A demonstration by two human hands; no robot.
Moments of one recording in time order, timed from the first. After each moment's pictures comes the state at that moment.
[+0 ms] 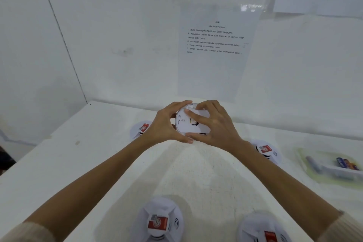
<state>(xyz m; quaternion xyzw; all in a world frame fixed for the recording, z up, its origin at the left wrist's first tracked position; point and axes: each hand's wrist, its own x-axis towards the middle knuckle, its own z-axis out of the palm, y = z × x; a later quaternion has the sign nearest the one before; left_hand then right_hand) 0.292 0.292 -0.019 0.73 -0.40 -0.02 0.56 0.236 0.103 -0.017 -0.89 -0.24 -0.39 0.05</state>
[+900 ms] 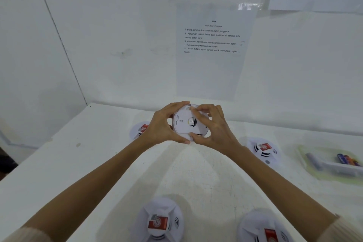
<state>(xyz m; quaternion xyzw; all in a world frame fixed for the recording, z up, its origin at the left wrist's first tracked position) 0.291 0.294 -0.020 0.73 -0.42 0.01 0.54 0.228 0.105 -0.034 -0.89 -0.20 -0.37 0.18</state>
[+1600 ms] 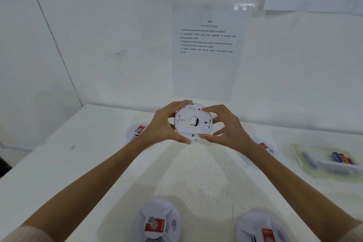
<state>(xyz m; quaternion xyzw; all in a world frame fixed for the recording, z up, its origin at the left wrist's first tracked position) 0.290 0.286 -0.012 0.74 -0.41 -0.03 0.53 0.207 0.073 -0.019 -0.87 -0.17 -0.25 0.39</state>
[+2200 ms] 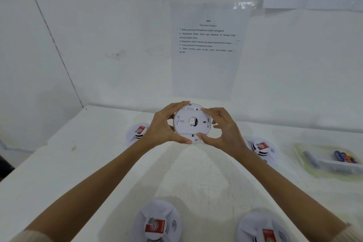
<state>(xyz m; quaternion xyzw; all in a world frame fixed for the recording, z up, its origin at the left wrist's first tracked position) 0.288 0.285 -0.018 0.74 -0.40 0.00 0.54 0.212 0.081 -0.040 -0.88 -0.14 -0.35 0.30</state>
